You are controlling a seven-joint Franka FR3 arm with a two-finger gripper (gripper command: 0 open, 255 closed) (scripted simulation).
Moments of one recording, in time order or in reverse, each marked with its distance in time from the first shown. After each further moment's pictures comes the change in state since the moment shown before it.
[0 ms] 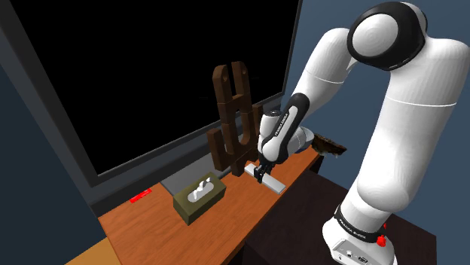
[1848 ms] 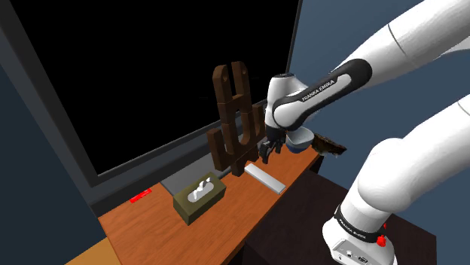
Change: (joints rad) arm 0.018 -0.558 0.011 -0.040 -0.010 -0.541 0.015
